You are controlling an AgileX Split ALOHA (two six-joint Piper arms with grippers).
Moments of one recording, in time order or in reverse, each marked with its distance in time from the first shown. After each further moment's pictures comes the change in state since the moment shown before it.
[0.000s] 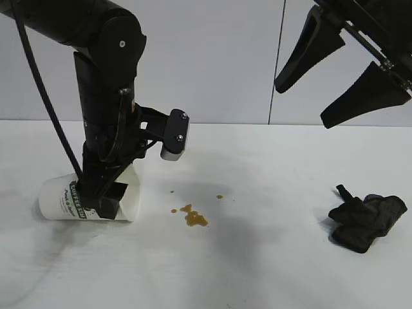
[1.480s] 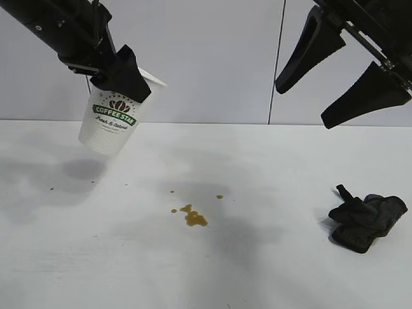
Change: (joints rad) left arm 0.236 -0.344 0.194 -0.918 -0.432 0.254; right arm 0.000 0.000 0.000 -0.004 0.000 0.000
